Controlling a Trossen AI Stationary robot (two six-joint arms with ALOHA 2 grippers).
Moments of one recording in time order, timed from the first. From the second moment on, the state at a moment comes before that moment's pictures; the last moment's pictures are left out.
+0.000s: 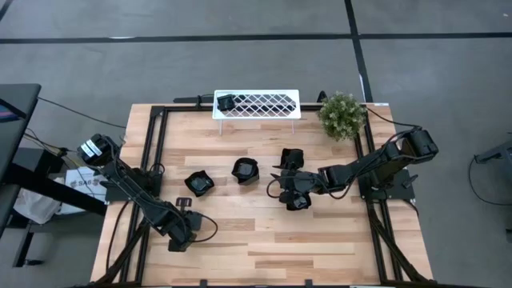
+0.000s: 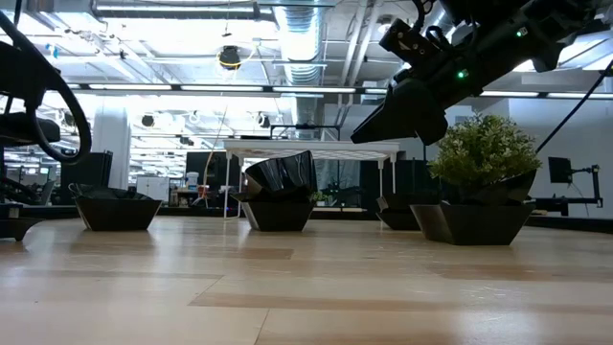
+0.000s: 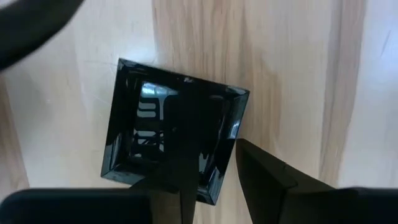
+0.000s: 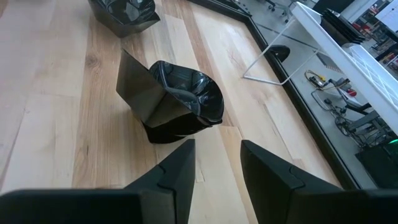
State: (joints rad) left arm -0.81 1.67 0.73 -0.66 -0.15 -0.67; right arm 0.23 1.49 0.66 0.32 0.65 -0.16
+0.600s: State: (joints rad) left arm -0.81 1.67 0.73 -0.63 -0.15 -0.66; right arm 0.23 1.49 0.66 0.32 0.65 -0.16
